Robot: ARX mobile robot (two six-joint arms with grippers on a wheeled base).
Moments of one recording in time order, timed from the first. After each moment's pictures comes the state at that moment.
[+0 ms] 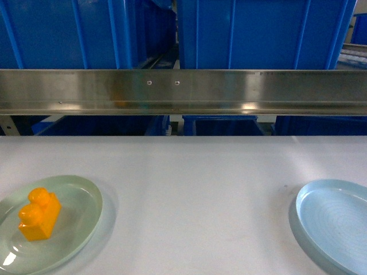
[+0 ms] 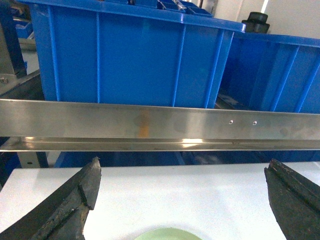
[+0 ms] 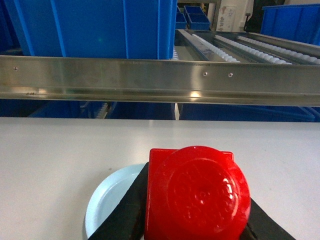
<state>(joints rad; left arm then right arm) 0.35 1.11 0.36 0.73 0.48 -0.11 -0.29 0.67 0.15 0.40 -0.31 -0.06</state>
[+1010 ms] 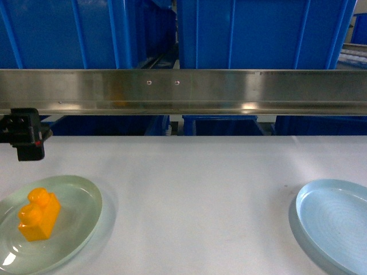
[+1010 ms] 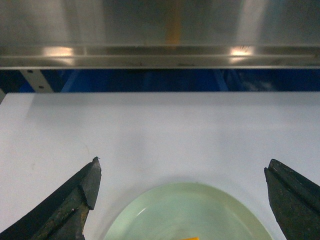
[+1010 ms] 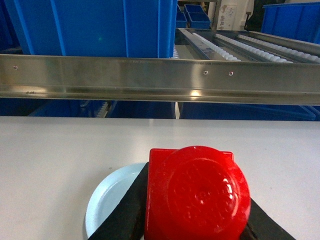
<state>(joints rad) 0.03 1.63 0.56 0.67 -0.04 0.01 -0.29 0.67 0.15 0.40 -0.31 -0.06</state>
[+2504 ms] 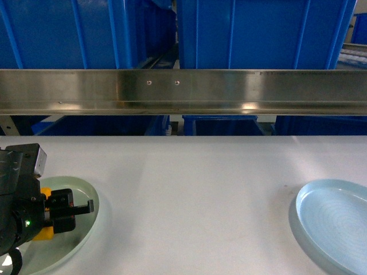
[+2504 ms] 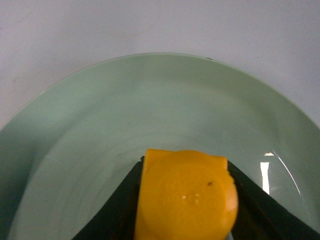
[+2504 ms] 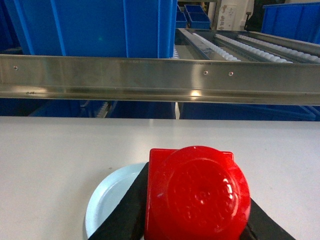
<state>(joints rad) -0.11 2.07 0.59 0.79 -0.28 -0.21 -0.29 0.67 0.15 0.40 -0.31 -0.06</state>
